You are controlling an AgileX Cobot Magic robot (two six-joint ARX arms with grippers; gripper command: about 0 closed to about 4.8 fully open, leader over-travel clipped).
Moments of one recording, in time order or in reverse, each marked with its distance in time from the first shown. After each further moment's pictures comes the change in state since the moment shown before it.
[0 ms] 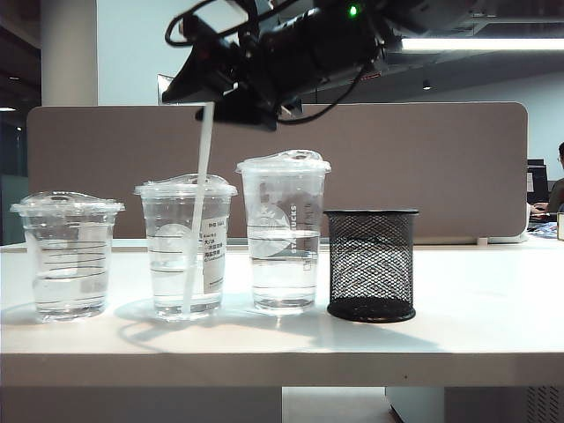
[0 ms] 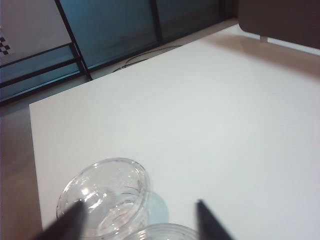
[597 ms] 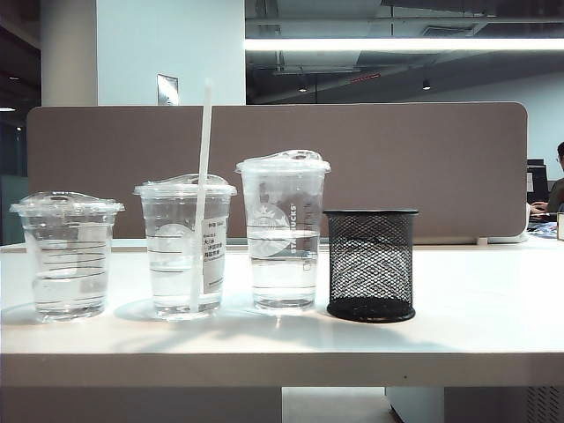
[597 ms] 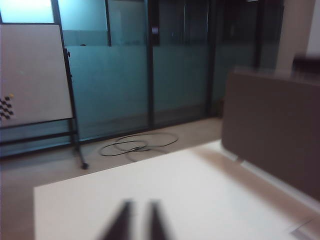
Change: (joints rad) left arm 0.000 0.000 0.000 0.042 0.001 0.000; right arm 0.003 -0.308 0.002 0.040 0.026 -0.055
